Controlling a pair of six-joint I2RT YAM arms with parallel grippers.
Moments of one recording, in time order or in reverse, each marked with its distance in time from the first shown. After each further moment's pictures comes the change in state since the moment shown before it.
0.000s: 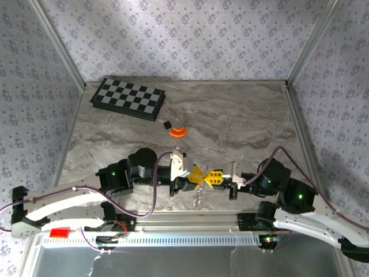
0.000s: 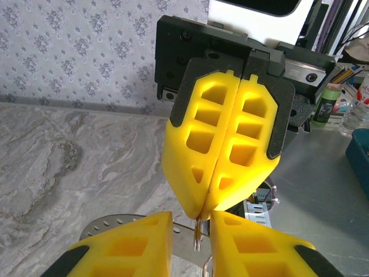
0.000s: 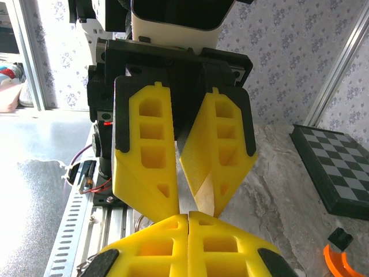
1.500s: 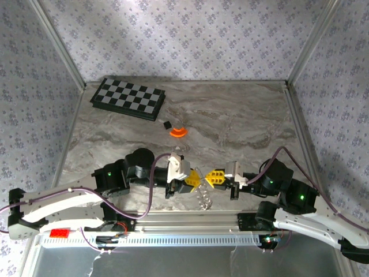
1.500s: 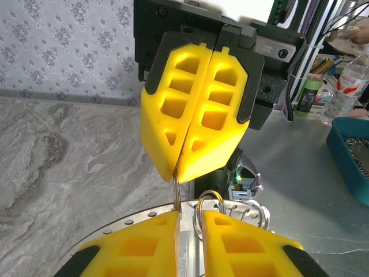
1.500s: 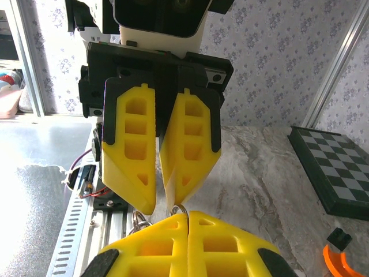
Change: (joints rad) left arm 0.005 -0.028 0.005 -0.070 0.058 0.004; right arm -0.008 -0.018 0.000 0.000 -0.001 0.018
